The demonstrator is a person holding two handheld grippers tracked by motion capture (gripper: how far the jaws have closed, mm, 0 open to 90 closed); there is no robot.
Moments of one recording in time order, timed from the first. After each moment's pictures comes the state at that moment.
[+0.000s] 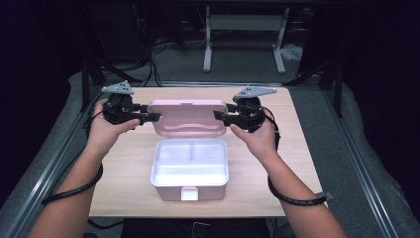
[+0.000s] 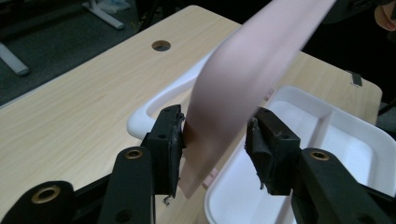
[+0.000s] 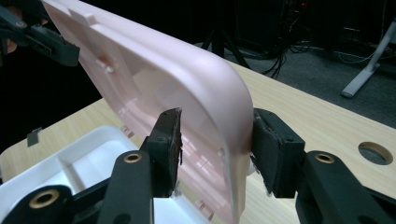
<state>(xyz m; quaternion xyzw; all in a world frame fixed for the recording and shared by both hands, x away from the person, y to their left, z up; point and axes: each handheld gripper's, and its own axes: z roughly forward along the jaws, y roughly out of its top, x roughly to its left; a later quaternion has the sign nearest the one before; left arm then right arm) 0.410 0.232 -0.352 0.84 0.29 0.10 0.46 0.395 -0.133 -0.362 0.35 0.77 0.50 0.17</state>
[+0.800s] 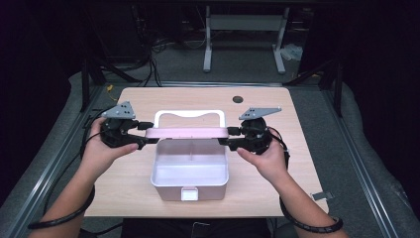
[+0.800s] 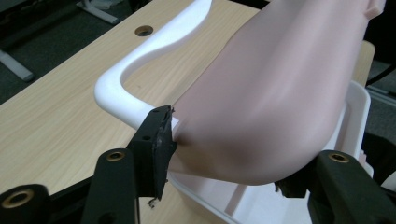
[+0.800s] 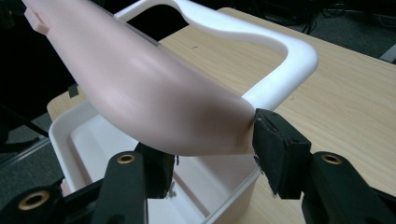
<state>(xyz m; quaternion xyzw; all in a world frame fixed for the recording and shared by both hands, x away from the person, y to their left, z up) 0.351 0.223 -0.361 0.87 0.24 0.14 0.42 0.346 -0.145 -0.380 0.34 0.81 0.47 0.12</state>
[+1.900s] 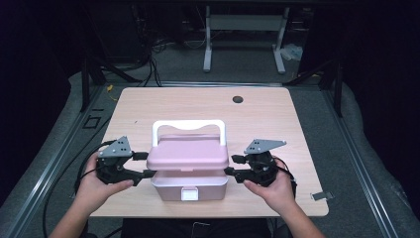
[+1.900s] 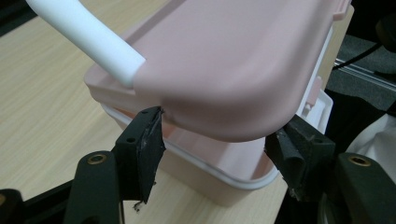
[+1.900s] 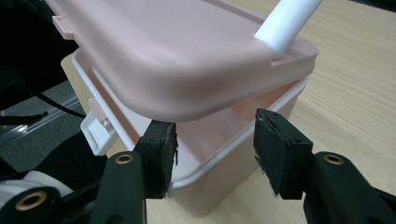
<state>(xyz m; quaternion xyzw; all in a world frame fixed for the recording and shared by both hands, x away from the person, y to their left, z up) 0.295 0.232 -0.411 0.87 0.24 0.12 0.41 0.294 -0.159 -0.424 0.33 0.82 0.45 0.10</state>
